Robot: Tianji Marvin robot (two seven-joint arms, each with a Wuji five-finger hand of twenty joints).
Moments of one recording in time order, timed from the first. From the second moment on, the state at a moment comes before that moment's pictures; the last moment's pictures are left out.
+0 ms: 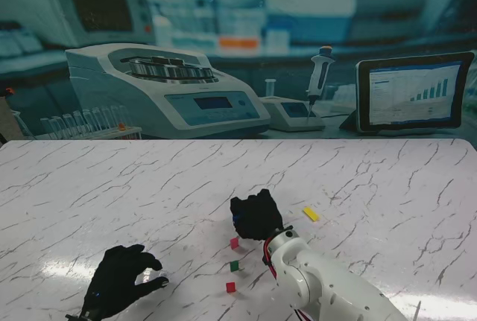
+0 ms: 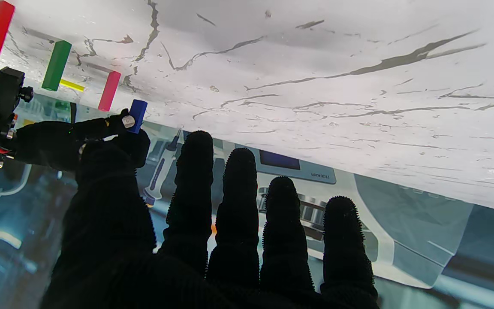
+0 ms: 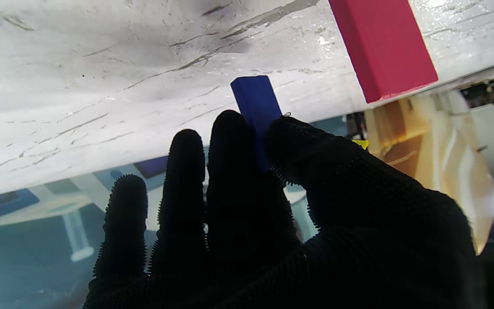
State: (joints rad) left arm 2.23 -1.11 -1.48 -1.79 1.04 -0.19 0.49; right arm -1.32 -1.19 0.66 -1.30 -0.76 0.09 -0.41; left_hand 0.85 -0.13 -0.06 -0.11 0.75 0.04 0.60 0.40 0.82 0.10 0.35 0.30 0.48 0.10 0.38 0.29 0.11 0.22 0.71 0.37; right_hand 0.66 -0.55 0.96 0.06 0.57 0.04 1.13 0.73 0.95 0.00 0.95 0.49 0.63 -0.01 0.90 0.57 0.07 0.11 1.20 0.45
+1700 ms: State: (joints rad) left arm 2.24 -1.11 -1.48 -1.79 1.03 -0.19 0.48; right arm -1.33 -1.17 0.69 -1.31 -0.73 0.05 -0.30; left_hand 0.85 -0.13 -0.06 -0.11 0.75 0.04 0.61 0.40 0.82 0.10 0.35 0.30 0.48 0.10 0.38 0.29 0.11 0.22 0.71 0.37; right_hand 0.72 -0.53 0.87 0.01 0.53 0.05 0.87 0.72 0.89 0.06 0.79 0.49 0.51 0.02 0.84 0.56 0.02 0.11 1.13 0.43
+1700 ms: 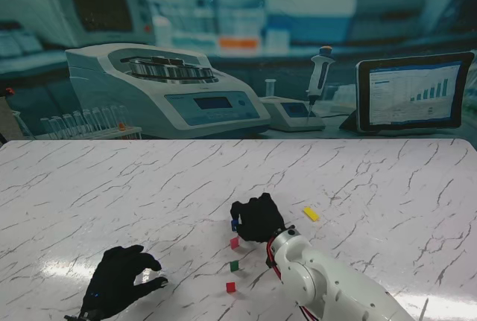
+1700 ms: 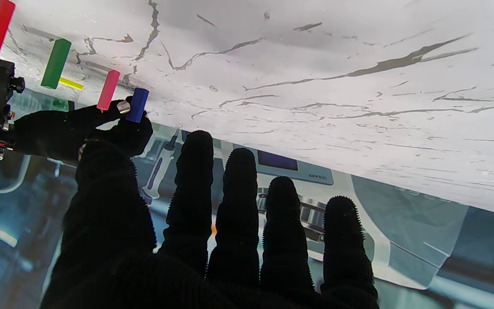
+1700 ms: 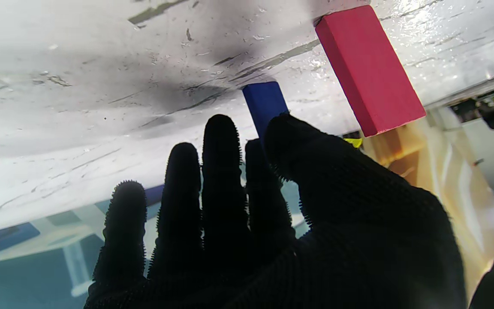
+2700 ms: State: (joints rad) left arm 2.23 -1.11 -1.49 -1.79 1.04 -0.19 0.48; right arm -1.55 -1.08 1.06 -1.58 -0.97 0.04 -0.05; left_hand 0.85 -0.13 -0.06 -0.11 0.75 0.04 0.61 0.40 0.82 0.10 0.35 0.30 0.48 0.10 0.38 0.29 0.11 0.22 0.71 0.37; right_hand 0.56 -0.47 0.78 0.01 0.52 0.18 0.31 0.79 0.56 0.19 0.60 0.48 0.25 0.10 0.71 0.52 -0.05 0.11 1.01 0.43
